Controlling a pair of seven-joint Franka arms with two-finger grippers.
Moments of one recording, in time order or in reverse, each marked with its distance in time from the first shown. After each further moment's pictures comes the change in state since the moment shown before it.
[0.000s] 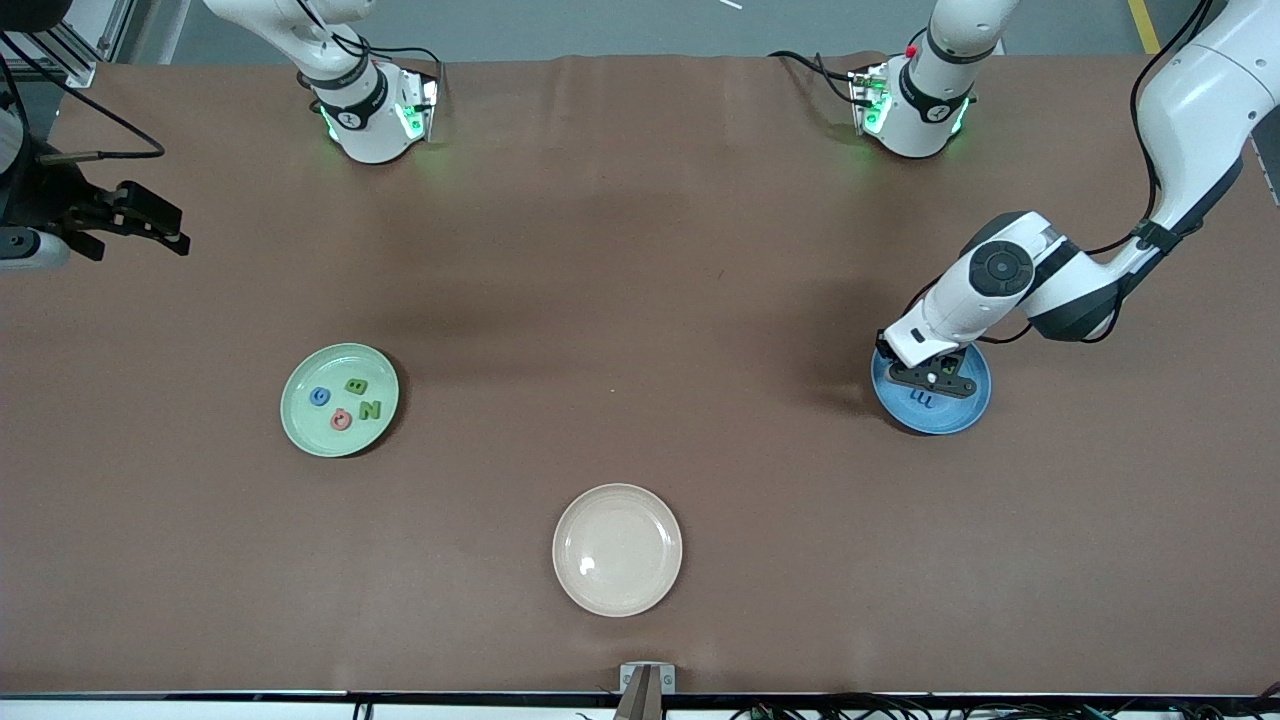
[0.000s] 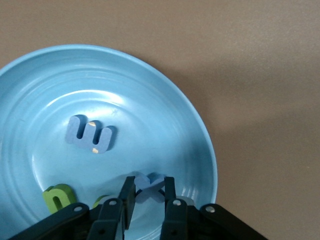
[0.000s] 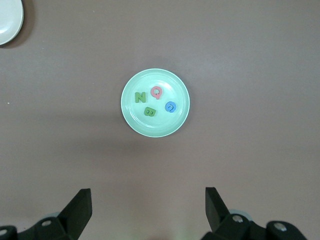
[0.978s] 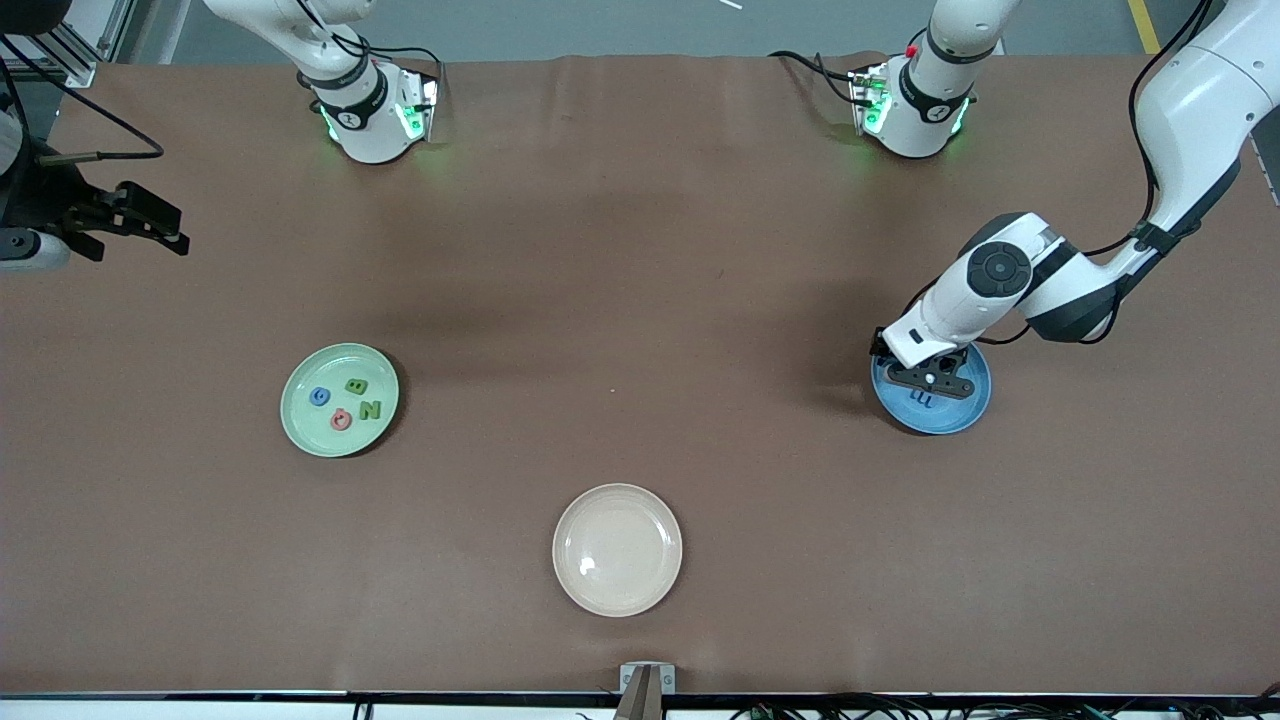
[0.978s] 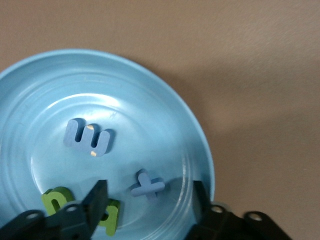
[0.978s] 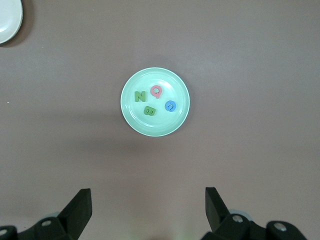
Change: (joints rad) left arm -0.001 0.000 -0.011 0.005 0.000 0.002 0.000; right arm -0.002 0.000 -0.003 -0.004 0.008 -0.001 0.003
